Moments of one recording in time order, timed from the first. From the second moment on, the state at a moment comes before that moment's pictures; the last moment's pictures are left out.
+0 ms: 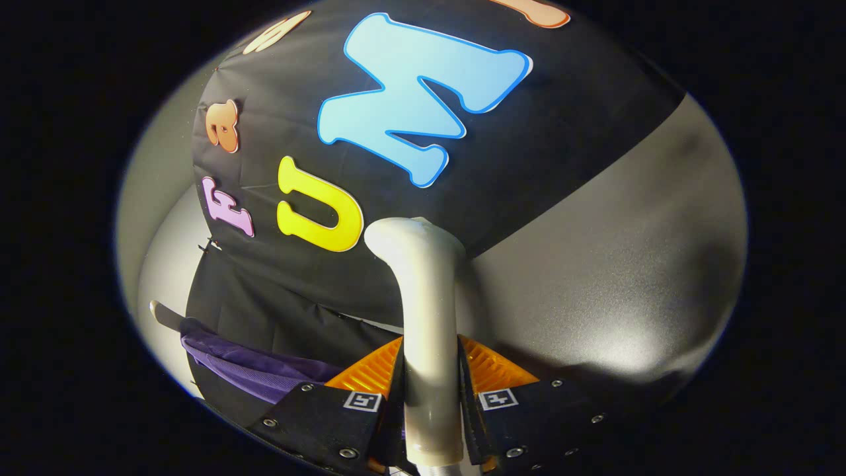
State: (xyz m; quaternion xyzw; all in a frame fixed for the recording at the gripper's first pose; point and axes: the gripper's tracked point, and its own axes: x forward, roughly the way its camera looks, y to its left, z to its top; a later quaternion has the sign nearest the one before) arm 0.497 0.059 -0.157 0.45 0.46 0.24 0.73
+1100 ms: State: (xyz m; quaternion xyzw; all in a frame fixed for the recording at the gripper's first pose) arm 0.302 0.086 -0.060 0.26 0.26 0.24 0.90
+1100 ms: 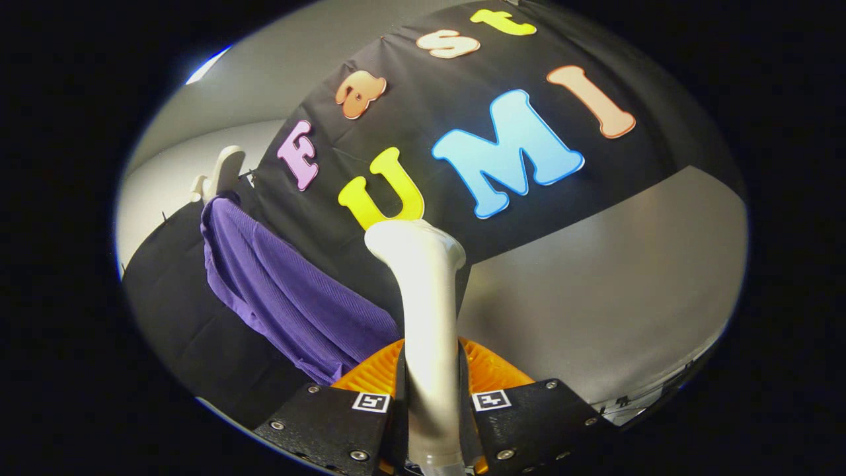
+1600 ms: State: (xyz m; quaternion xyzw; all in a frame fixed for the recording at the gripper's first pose) arm 0.217 0.130 -0.013 0.17 0.15 0.25 0.94
